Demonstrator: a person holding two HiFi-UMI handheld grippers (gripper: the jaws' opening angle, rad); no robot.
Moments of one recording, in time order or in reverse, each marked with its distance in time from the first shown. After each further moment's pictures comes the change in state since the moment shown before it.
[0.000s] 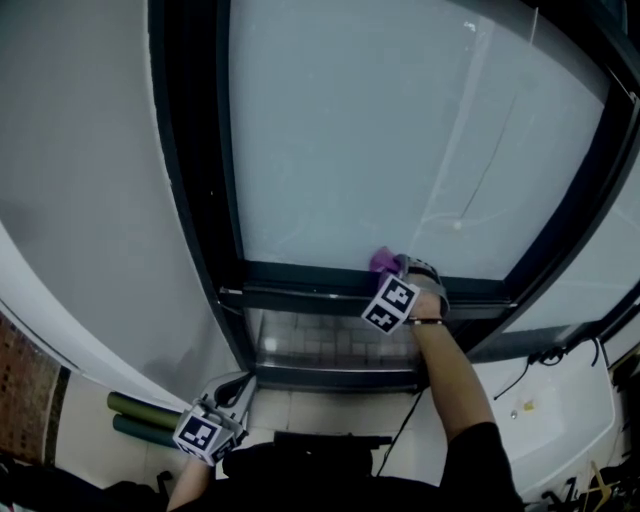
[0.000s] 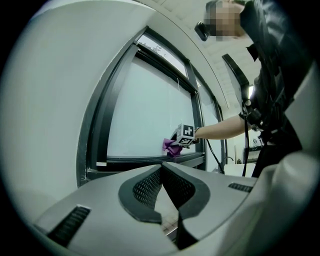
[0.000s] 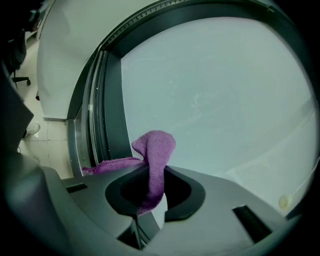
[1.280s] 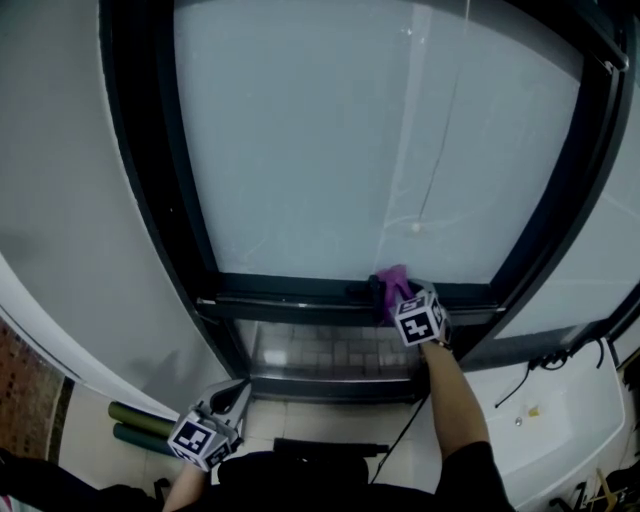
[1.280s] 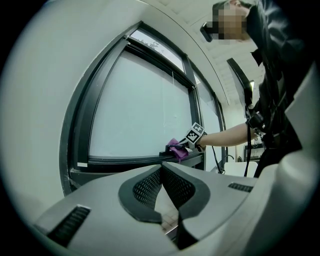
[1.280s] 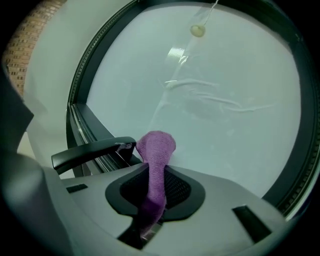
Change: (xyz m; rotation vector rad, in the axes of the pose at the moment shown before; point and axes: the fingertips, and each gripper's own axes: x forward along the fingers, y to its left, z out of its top) left arm 0.041 -0.049 0.008 0.018 0.032 0.013; right arm 0.020 -0.004 -0.116 0.725 -0.204 0.163
